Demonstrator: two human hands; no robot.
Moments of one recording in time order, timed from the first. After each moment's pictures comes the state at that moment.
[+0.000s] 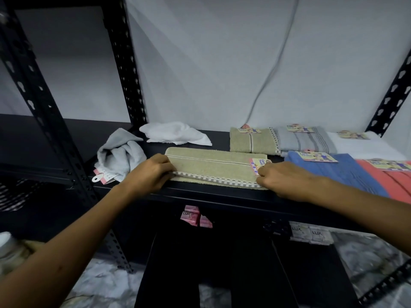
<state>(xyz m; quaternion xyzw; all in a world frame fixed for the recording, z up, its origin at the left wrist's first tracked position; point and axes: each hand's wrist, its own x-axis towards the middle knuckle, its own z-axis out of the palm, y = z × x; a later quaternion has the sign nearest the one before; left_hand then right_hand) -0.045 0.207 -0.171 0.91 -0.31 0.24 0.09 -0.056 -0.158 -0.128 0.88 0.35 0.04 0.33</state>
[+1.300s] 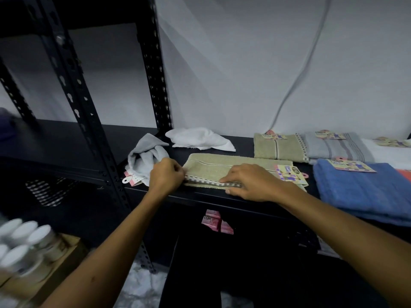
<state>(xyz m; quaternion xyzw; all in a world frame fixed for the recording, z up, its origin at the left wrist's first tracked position) -0.064 0.192 -0.152 0.93 0.12 0.19 0.28 -0.031 -0.052 -0.147 0.91 0.40 0.06 -0.06</state>
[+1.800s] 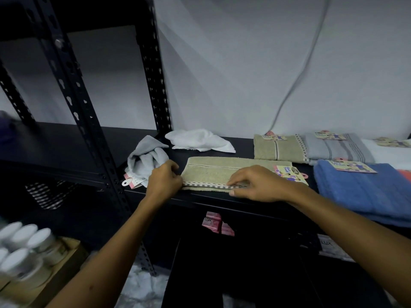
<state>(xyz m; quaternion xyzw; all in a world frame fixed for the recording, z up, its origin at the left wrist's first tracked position) -0.068 0.202 -0.163 0.93 0.09 0.20 0.28 -0.031 -0.067 -0.145 0.90 0.38 -0.02 -0.19</state>
